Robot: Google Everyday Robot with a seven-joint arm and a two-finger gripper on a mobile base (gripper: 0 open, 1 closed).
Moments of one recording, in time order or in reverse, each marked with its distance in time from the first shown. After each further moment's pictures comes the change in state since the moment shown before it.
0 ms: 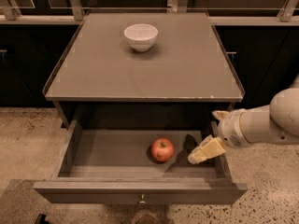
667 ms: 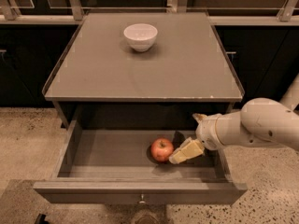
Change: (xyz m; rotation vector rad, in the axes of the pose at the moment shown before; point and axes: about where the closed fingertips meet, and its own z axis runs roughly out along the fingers) arm -0.013 0.010 0.061 -0.032 -0.059 -0.022
